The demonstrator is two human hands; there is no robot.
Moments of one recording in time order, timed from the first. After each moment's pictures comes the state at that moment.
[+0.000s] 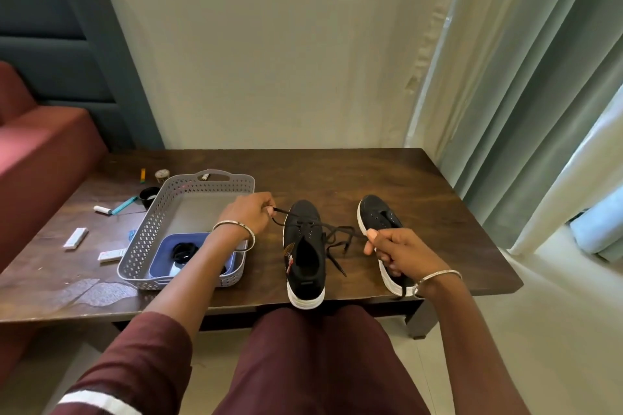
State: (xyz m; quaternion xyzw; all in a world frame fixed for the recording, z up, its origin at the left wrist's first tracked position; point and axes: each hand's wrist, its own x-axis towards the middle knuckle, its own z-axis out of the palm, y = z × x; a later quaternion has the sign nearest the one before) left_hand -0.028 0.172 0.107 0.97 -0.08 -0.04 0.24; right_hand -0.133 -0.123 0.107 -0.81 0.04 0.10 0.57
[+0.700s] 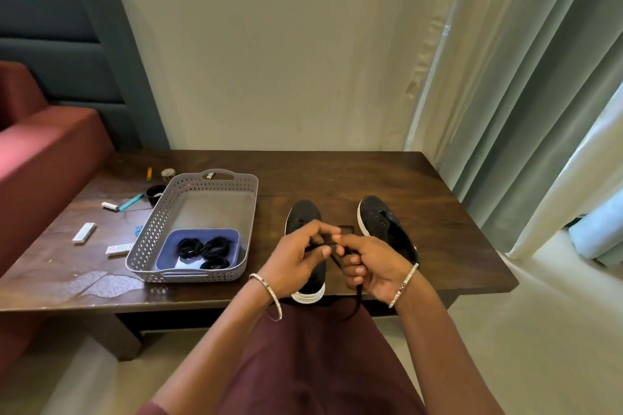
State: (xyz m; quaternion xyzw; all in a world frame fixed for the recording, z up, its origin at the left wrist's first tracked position) left_hand -0.141 0.115 0.102 0.82 -0.25 -0.01 0.51; right_hand -0.156 -0.054 0.127 -0.62 0.13 0.24 0.74
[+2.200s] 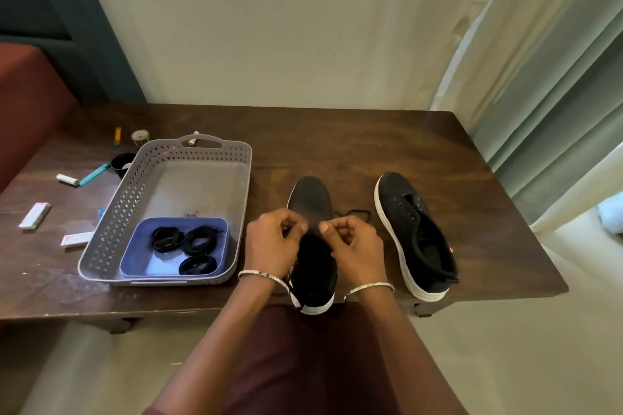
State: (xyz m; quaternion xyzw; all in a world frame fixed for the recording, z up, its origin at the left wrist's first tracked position) left_hand -0.038 0.125 0.023 0.87 0.00 0.05 0.48; right_hand -0.058 -0.025 0.022 -0.82 0.14 -0.03 0.56
